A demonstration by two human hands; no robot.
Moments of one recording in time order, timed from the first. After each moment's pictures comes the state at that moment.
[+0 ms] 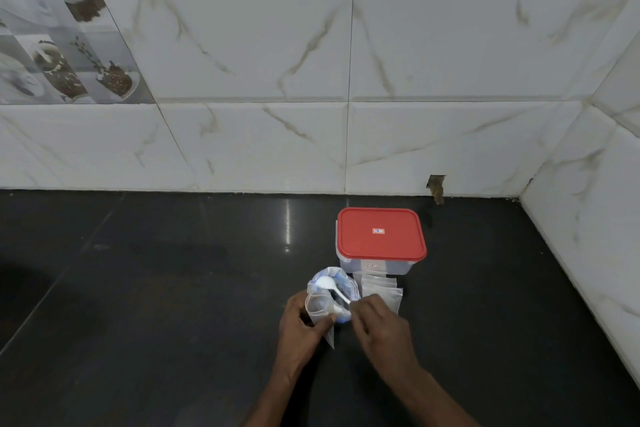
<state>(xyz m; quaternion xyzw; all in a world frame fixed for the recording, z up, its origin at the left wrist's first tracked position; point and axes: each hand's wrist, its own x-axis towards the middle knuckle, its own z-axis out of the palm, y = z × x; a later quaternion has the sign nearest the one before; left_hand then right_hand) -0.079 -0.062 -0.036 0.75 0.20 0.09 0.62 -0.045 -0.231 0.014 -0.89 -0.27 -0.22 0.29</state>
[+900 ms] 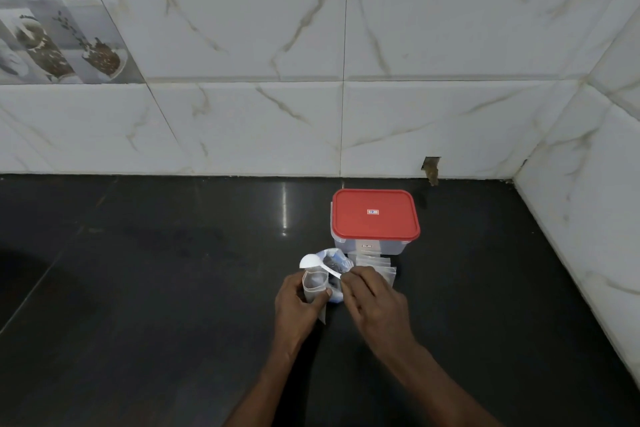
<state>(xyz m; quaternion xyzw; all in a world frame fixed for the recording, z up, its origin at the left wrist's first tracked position) -0.080 -0.069 -0.024 0.76 0.21 0.11 0.60 -0.058 -0.230 0.042 -0.85 -0.31 -0.35 0.24</state>
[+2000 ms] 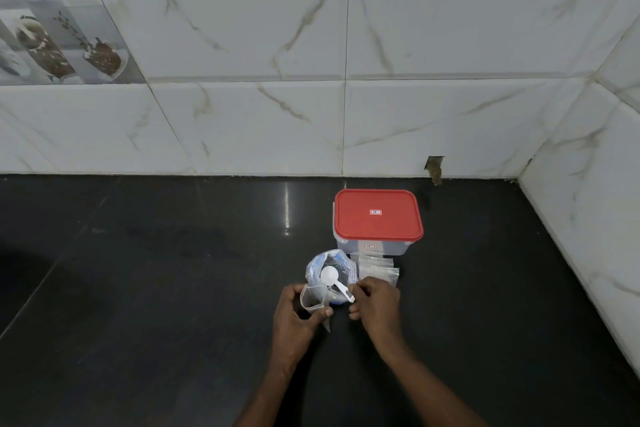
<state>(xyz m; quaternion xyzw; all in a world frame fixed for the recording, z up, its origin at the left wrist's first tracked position) -0.098 -0.064 -0.042 0.75 0.22 0.09 0.62 -0.031 -0.215 0.000 -0.84 0.08 0.08 0.53</state>
